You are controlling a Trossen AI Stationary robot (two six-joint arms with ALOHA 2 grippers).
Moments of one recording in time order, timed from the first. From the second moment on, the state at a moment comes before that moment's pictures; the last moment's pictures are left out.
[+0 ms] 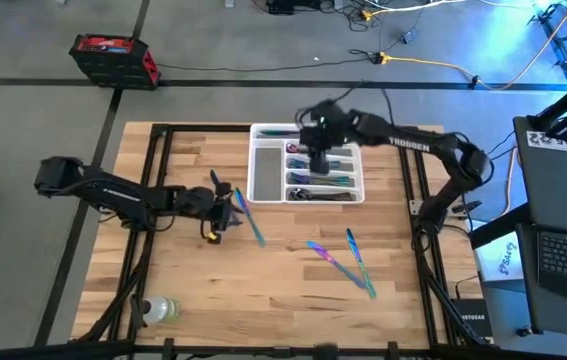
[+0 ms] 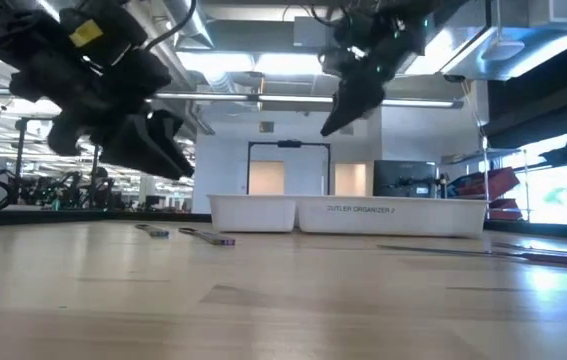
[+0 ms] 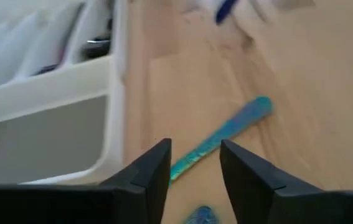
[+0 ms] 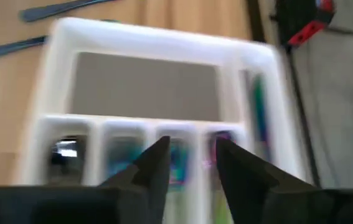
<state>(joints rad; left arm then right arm) -0.01 1.22 0.33 0.29 -0.04 0.28 -0.45 1.64 1.31 -0.55 -0.15 -0.45</state>
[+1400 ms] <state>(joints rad) -0.18 1.70 0.55 0.46 -0.03 -0.09 0.26 1.23 0.78 -0.38 0.05 0.46</state>
